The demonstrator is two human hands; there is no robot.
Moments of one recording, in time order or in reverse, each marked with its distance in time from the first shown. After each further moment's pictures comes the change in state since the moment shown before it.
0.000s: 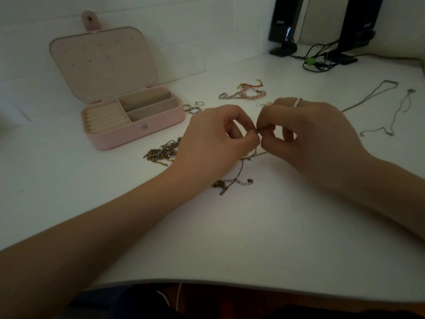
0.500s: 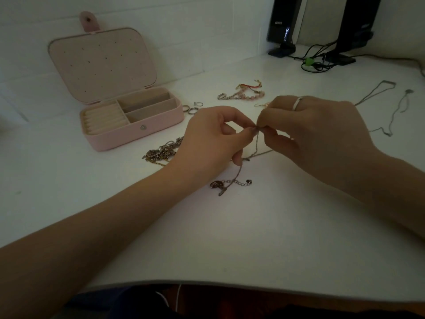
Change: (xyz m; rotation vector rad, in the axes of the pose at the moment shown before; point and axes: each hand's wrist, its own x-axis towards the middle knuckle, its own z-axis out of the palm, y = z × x) left_hand -0.002 0.010 -0.005 -0.180 -0.092 -0.094; right_hand 0.001 0.005 -0.009 -0.284 -0.009 -0.144
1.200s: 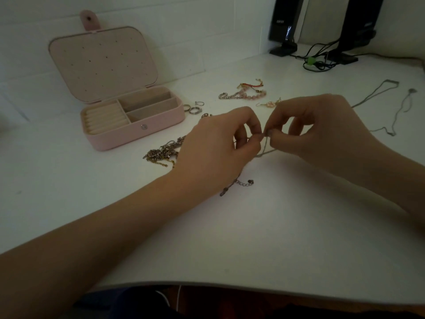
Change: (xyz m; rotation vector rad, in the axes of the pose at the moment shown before) left_hand -0.004 -0.010 0.003 0.383 0.048 0.251; right_hand 0.003 -0.005 -0.011 0.609 -0.137 0.428
